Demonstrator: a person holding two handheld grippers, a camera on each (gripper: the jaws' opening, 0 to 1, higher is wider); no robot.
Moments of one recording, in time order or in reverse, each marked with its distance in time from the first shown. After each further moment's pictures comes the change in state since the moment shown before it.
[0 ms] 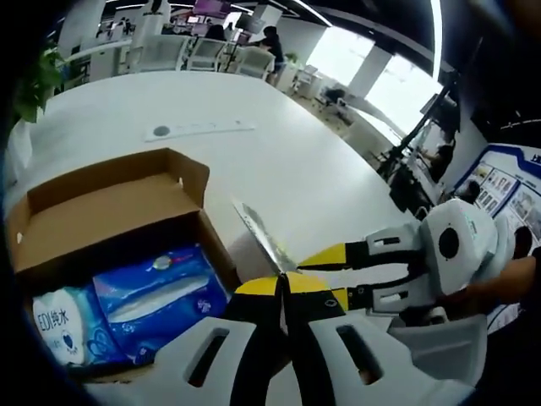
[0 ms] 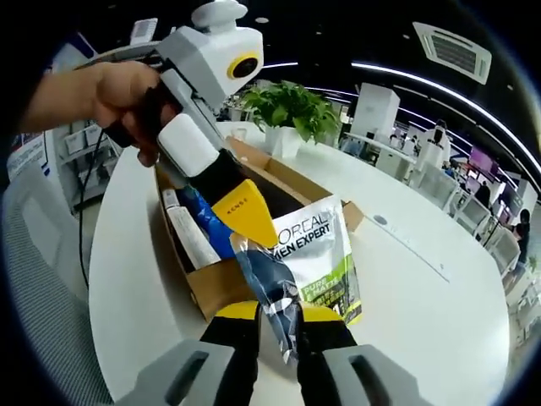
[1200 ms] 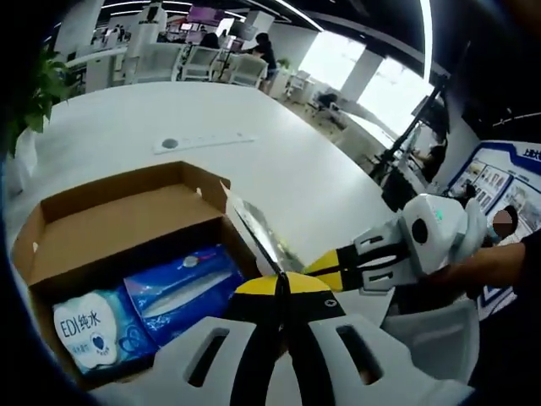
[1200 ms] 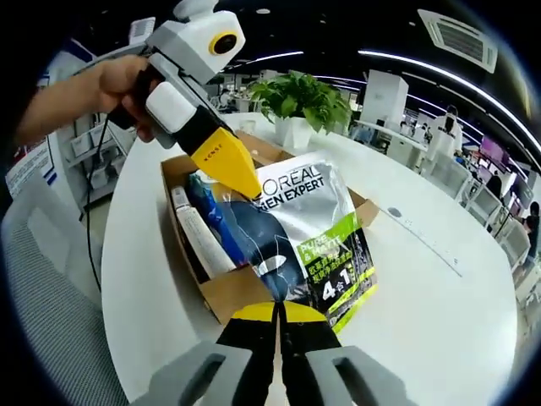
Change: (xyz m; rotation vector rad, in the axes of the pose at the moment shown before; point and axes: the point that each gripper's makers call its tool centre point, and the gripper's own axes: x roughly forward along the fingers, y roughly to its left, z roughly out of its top) left arm -0.039 0.012 0.007 0.029 -0.025 -0.033; right arm 0.005 0.009 0.000 0.032 0.070 0.065
